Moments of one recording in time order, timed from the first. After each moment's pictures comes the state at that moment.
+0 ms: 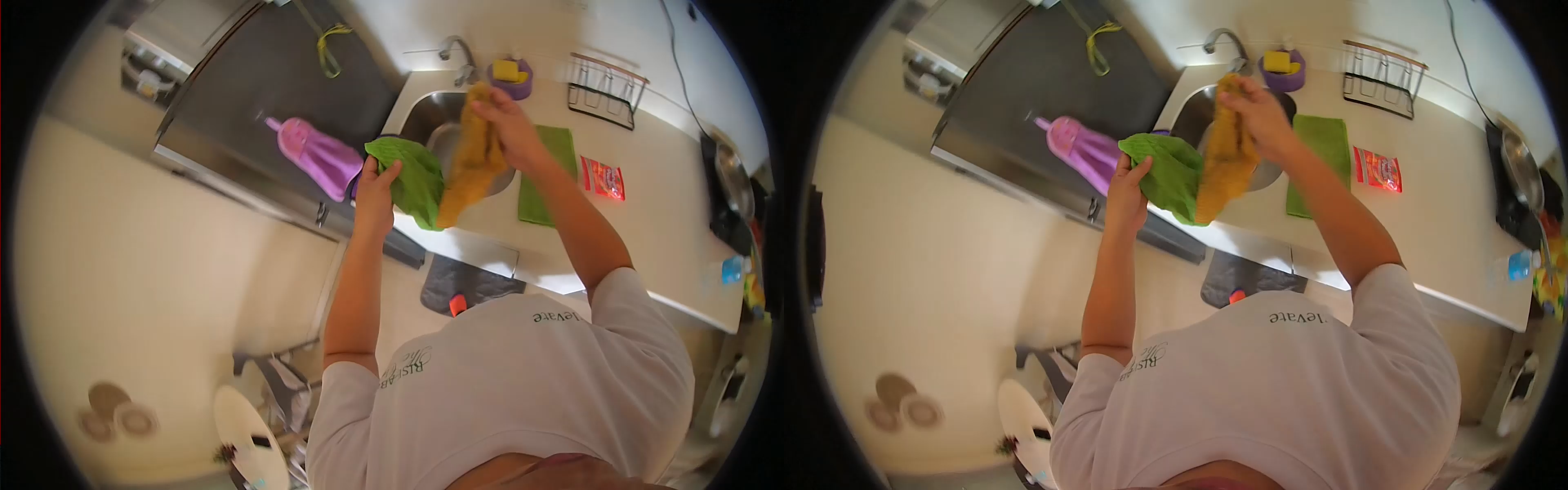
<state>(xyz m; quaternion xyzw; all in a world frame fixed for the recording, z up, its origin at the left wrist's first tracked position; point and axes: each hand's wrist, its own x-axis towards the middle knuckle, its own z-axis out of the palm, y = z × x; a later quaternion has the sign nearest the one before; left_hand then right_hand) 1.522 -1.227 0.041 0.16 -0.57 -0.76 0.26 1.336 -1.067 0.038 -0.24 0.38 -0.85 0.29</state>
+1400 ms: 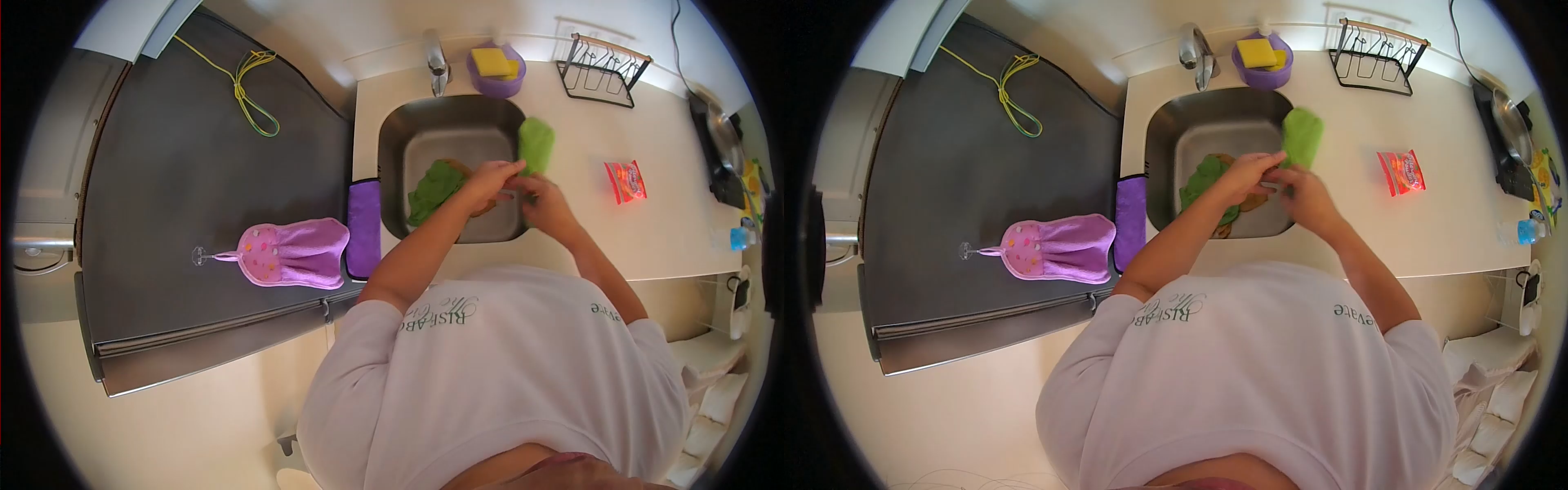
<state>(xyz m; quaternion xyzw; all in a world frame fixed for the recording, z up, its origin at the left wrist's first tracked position) 1.276 -1.274 -0.107 0.13 -0.60 -0.73 -0.30 1.306 -1.099 -0.086 -0.23 0.87 -0.43 0.03</state>
